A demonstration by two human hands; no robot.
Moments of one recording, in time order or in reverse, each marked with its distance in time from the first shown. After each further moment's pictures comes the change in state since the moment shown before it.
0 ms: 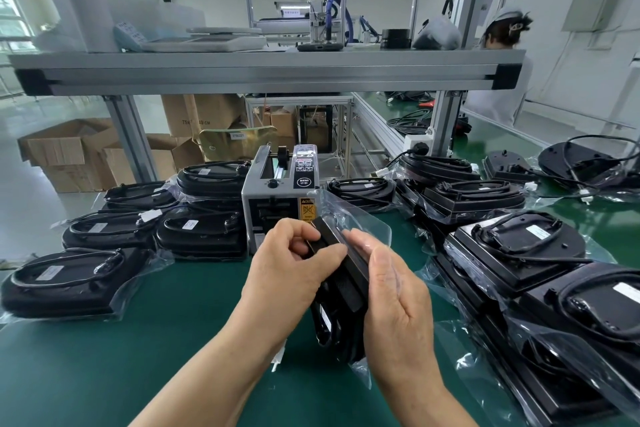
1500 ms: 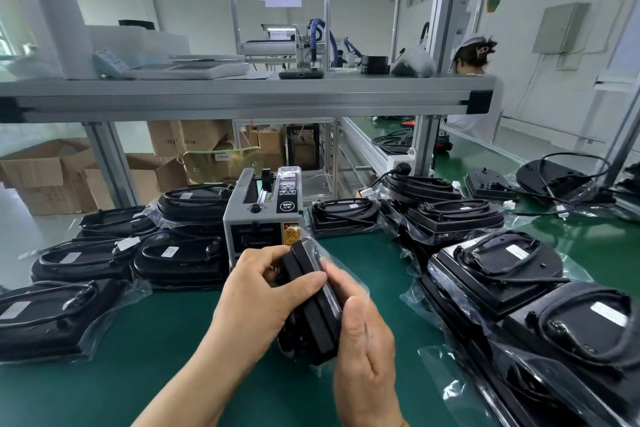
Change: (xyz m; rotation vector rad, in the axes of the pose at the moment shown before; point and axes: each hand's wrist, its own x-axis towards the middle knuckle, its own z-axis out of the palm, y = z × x) left_hand 0.019 -0.013 -0.009 0.121 -0.005 0.073; right_hand -0.009 0.037 0.010 0.101 -0.001 -0.028
